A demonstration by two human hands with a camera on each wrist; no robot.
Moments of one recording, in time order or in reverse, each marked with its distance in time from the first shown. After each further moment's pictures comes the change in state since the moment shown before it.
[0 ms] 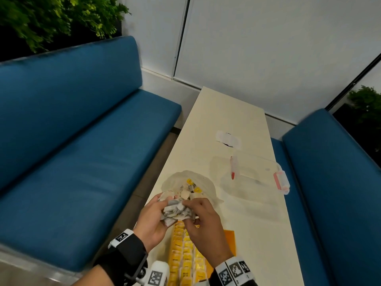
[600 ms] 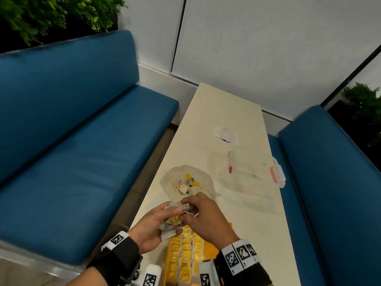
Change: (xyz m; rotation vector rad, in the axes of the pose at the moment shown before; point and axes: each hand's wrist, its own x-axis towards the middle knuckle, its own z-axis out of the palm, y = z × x) left_hand -0.025 -0.007 -0.022 0.211 -0.263 -0.244; right_hand 0.013 -0.017 -0.020 -0.118 -0.252 0.142
